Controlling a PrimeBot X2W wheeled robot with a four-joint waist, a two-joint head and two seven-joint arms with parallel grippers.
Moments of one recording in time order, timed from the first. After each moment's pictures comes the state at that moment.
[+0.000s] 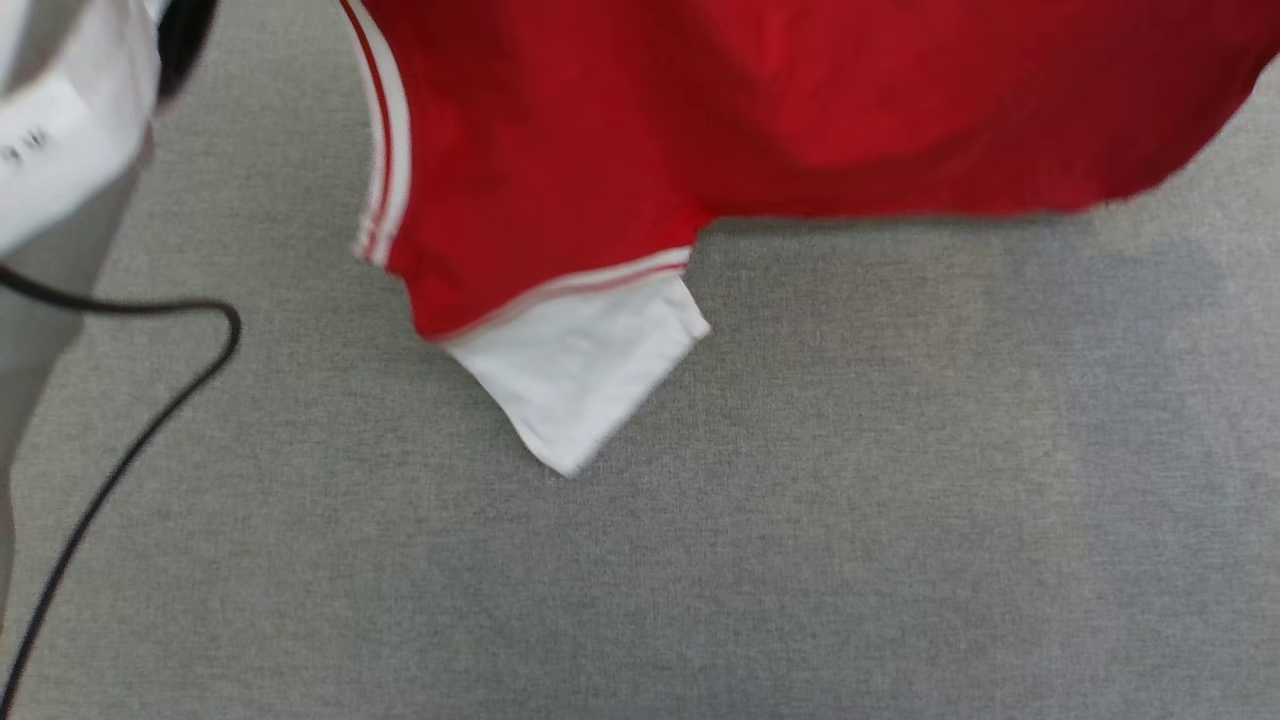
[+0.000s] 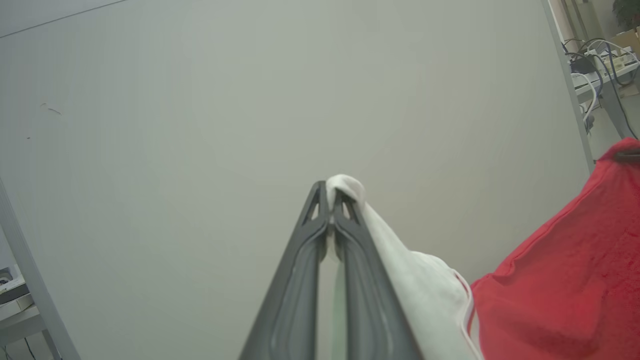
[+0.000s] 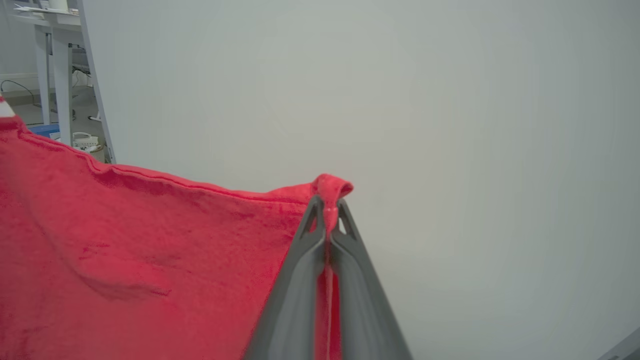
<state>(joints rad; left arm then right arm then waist) -1.29 0.54 -0.57 0.03 -0.51 0.06 -0.01 -1.15 -0.71 0.38 0.21 0.74 0.13 0.20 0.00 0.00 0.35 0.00</state>
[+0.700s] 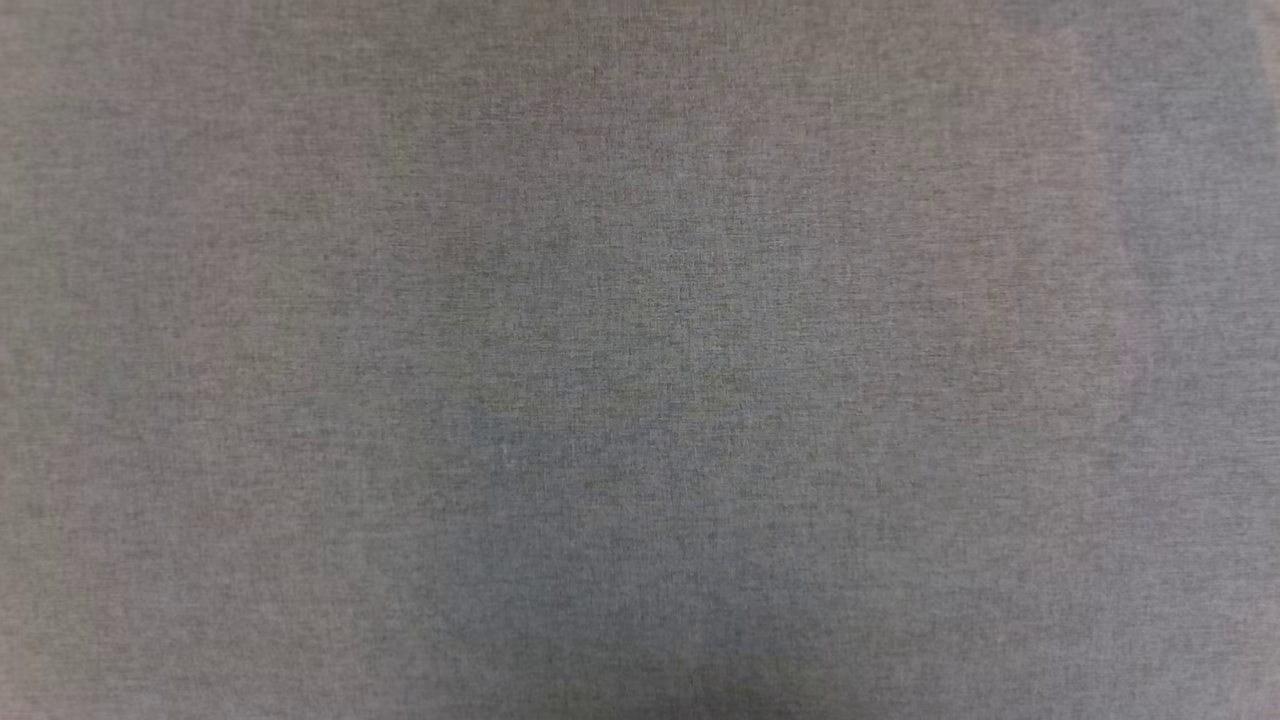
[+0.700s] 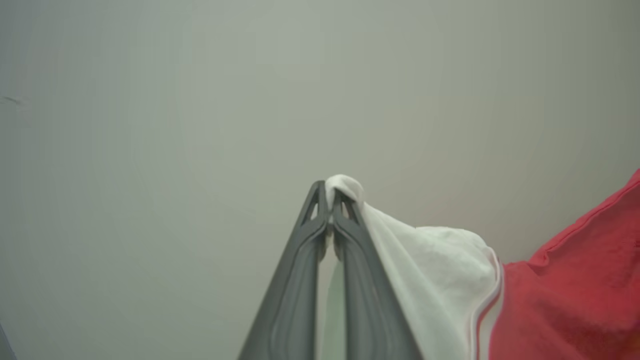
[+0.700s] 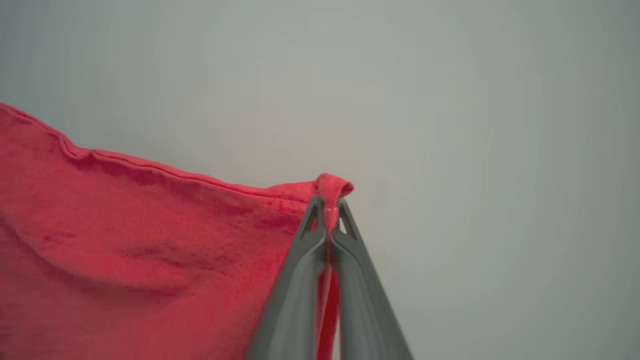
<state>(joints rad) -1.95 0.44 -0.57 0.54 -0.45 -0.10 -0.09 -1.78 -0.58 0.48 0.60 0.58 0.13 0.09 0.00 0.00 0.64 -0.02</state>
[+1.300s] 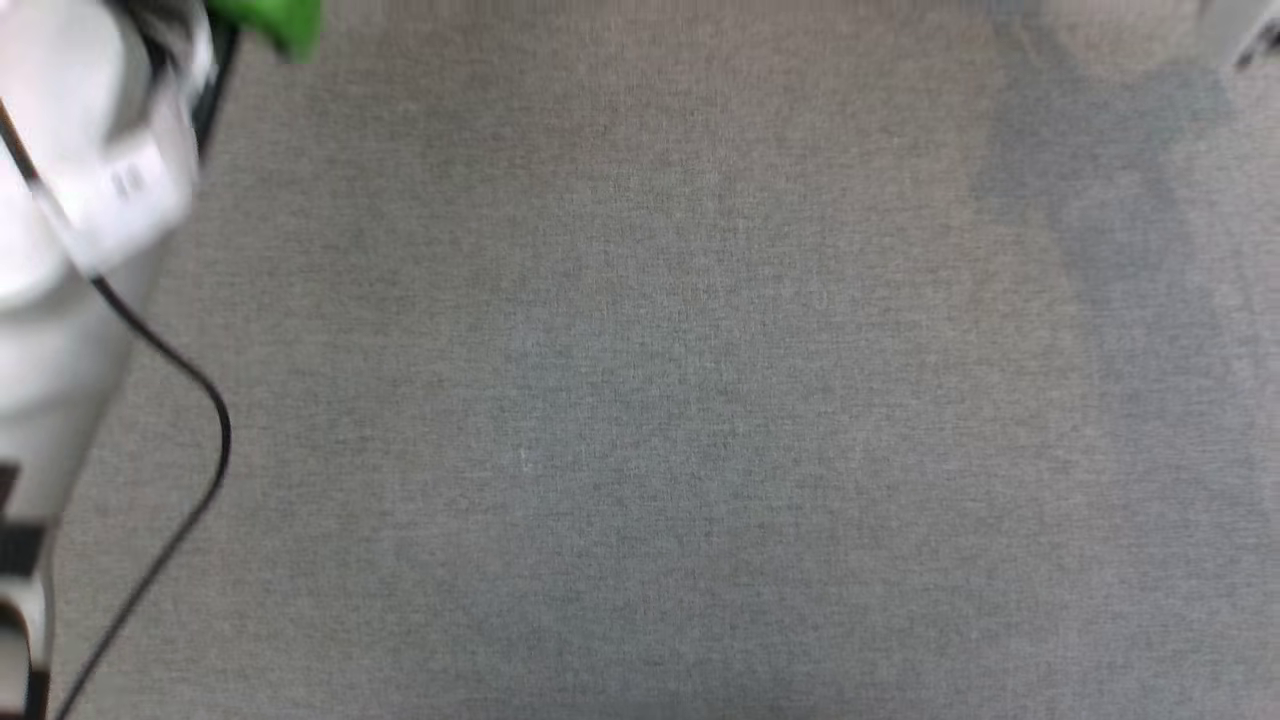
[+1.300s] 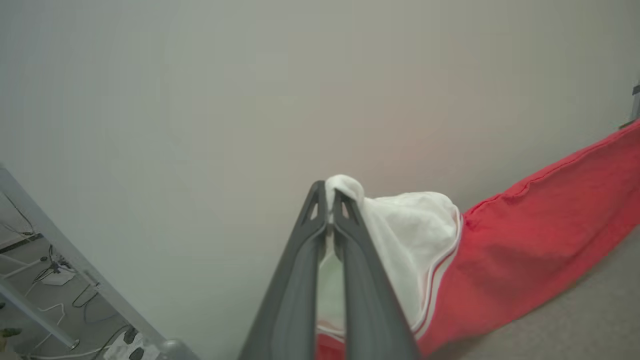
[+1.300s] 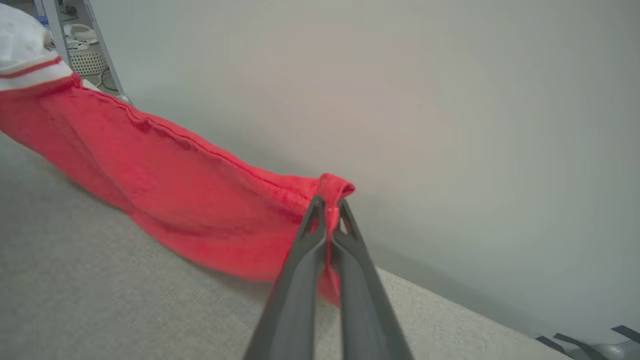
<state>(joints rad) -1.21 0.53 -0.64 0.45 -0.50 -0.03 -0.23 -1.29 -0.60 0.83 0.63 0.78 0.13 -0.12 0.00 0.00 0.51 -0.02</state>
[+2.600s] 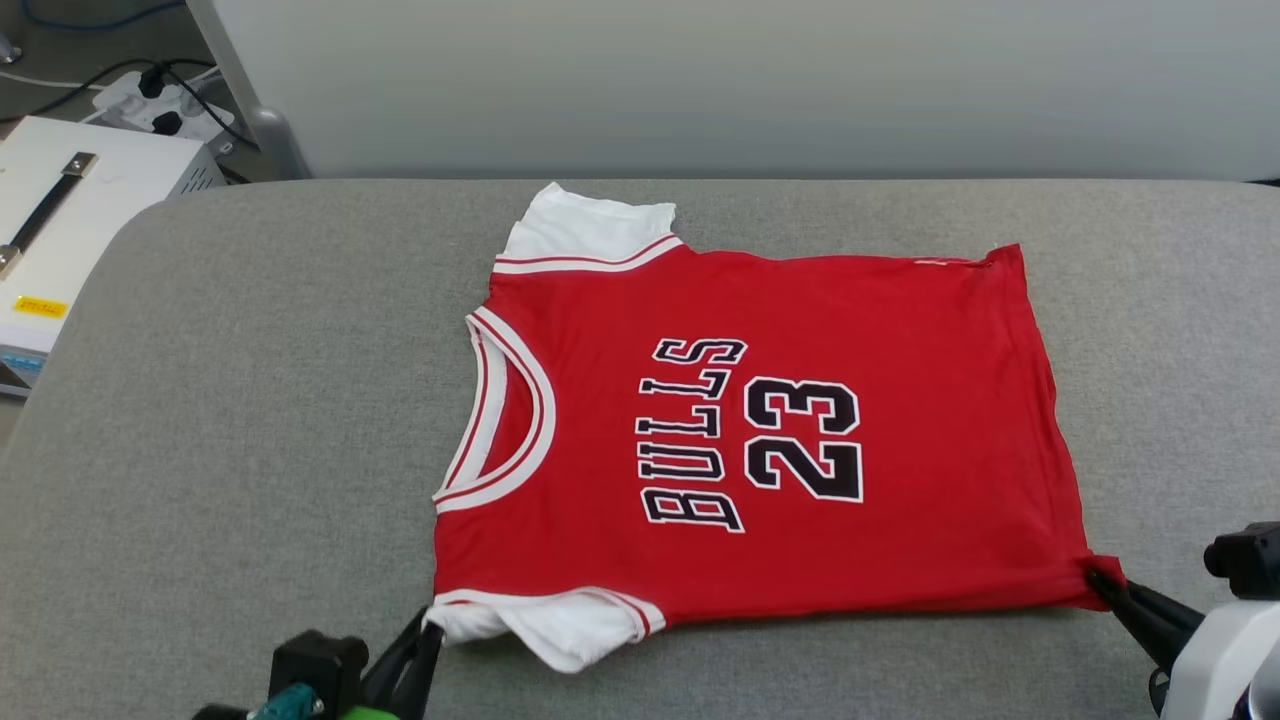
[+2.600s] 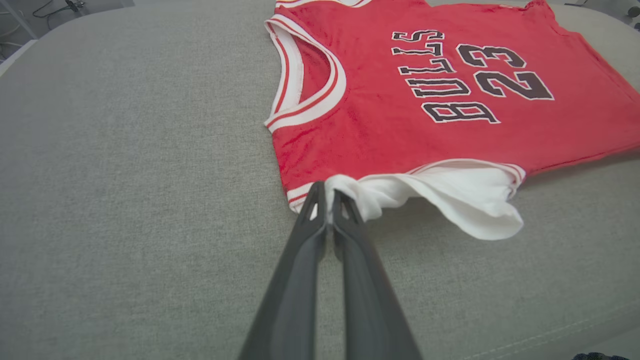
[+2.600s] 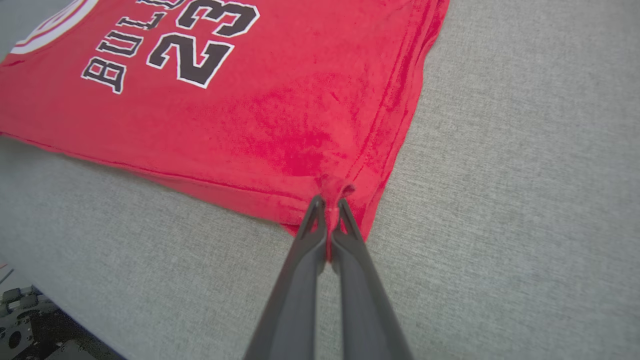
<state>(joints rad) 0.02 0.69 -0.76 -0.13 -0.77 0.36 -0.15 -0.16 -0.81 0.70 0.28 0.94 0.13 -0.07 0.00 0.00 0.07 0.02</state>
